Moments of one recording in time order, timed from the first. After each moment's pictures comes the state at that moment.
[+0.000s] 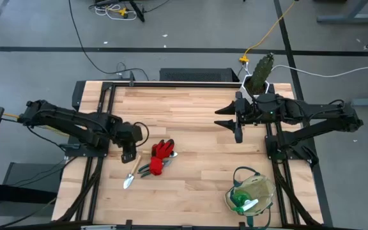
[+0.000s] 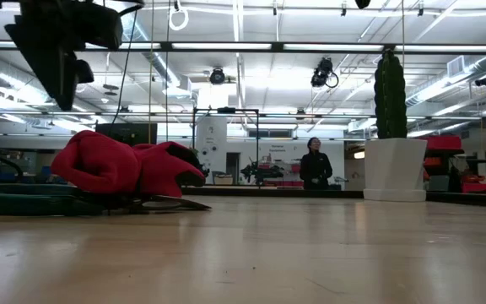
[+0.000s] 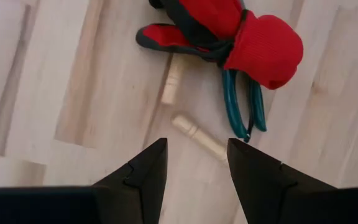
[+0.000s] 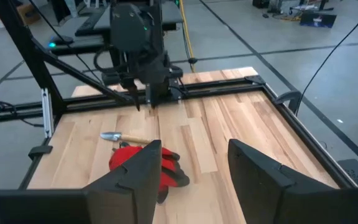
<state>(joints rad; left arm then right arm) -0.17 1.10 0.88 -1.00 0.02 -0.48 0.05 1.04 1.12 -0.40 0.12 0.10</state>
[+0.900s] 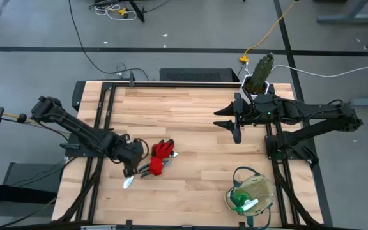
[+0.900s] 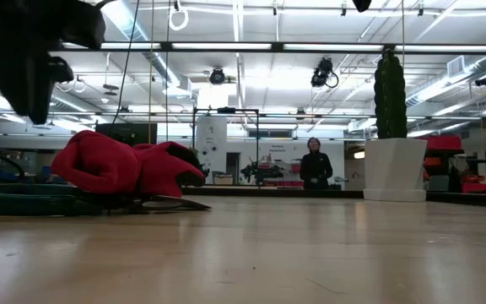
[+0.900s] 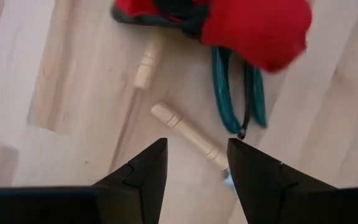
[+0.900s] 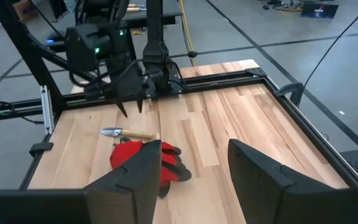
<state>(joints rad) -0.47 1.25 0.88 -0.95 -0.15 -0.72 0.05 1.05 1.12 -0.41 0.12 0.12</state>
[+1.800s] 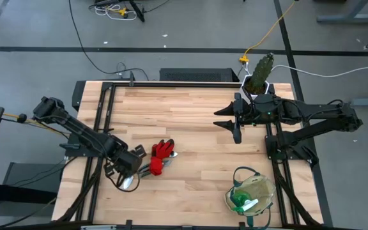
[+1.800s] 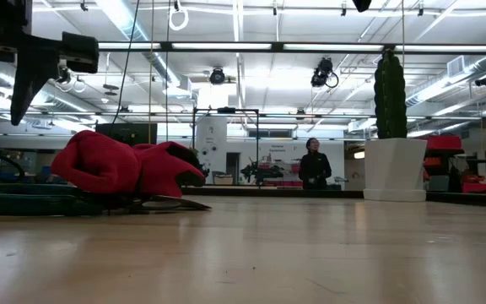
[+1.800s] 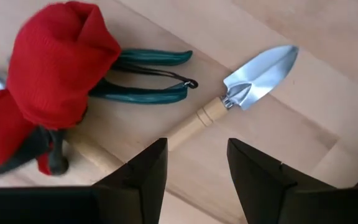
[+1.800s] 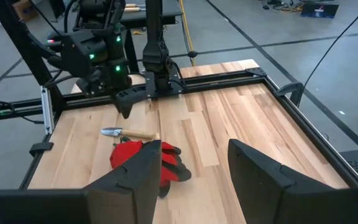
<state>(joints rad) -0.49 1.28 0.88 -0.95 -0.02 0.57 0.05 1.05 1.12 -0.41 0.12 0.12</state>
